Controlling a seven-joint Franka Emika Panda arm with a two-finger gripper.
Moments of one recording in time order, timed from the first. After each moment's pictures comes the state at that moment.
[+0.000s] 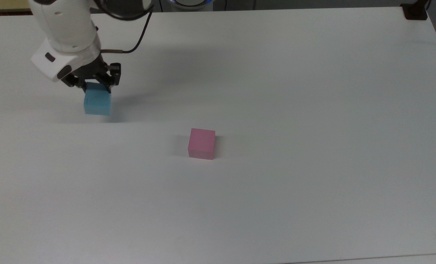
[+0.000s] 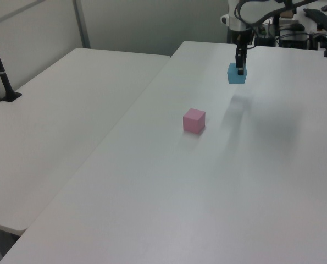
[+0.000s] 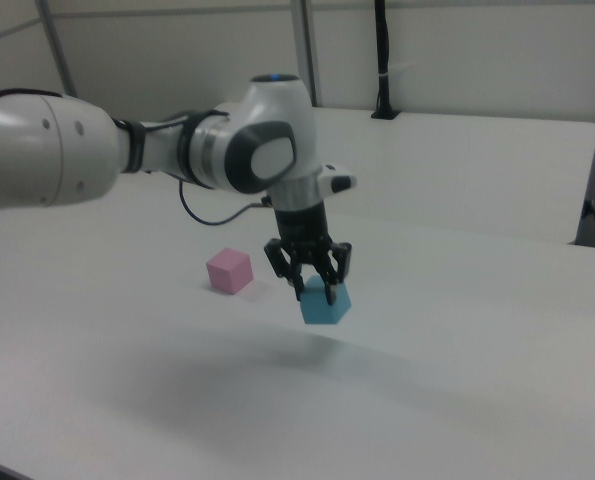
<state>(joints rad) -0.28 0.34 0.03 -1.64 -0.14 1.95 -0.33</state>
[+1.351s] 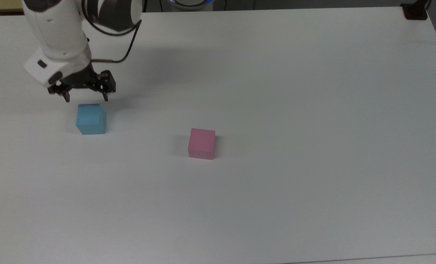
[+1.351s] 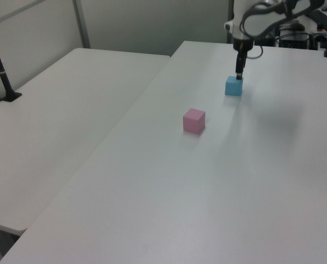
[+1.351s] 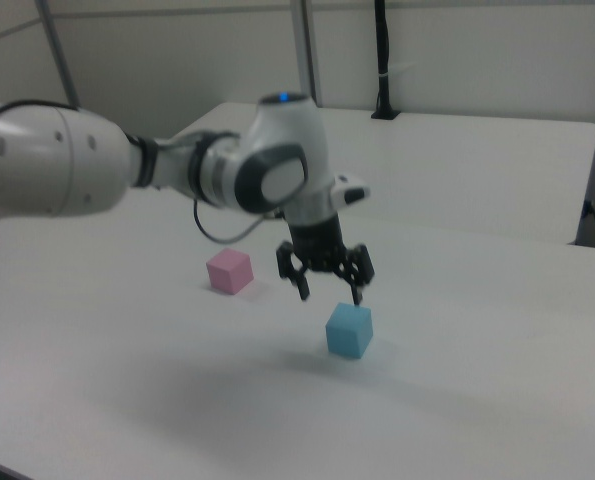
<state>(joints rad) -0.32 0.33 0.03 -1.70 -0.14 2.08 -0.36</state>
